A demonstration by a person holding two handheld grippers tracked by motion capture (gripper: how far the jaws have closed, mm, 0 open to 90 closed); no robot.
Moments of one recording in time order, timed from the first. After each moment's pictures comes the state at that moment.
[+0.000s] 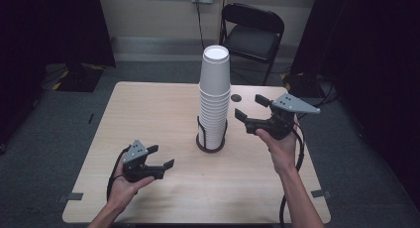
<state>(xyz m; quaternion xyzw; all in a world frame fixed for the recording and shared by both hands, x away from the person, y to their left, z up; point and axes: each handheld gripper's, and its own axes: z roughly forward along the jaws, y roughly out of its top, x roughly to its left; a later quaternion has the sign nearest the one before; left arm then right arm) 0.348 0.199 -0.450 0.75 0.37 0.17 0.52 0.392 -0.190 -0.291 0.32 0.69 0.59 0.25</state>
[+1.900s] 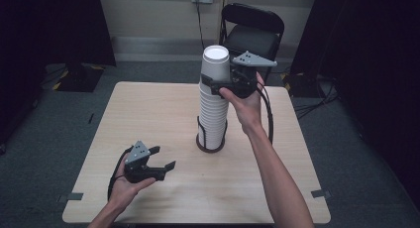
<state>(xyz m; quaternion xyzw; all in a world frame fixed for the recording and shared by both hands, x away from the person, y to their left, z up) 0.348 0.197 -0.452 0.76 0.35 0.17 0.51 0.474 -0.106 -0.250 0.30 0.71 0.59 0.23</state>
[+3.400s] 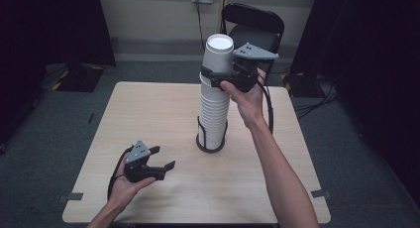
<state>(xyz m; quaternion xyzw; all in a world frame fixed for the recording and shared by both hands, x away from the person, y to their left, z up) 0.350 0.196 -0.454 0.77 0.35 0.17 0.51 0.478 -0.105 -0.231 0.28 0.70 0.60 0.25</state>
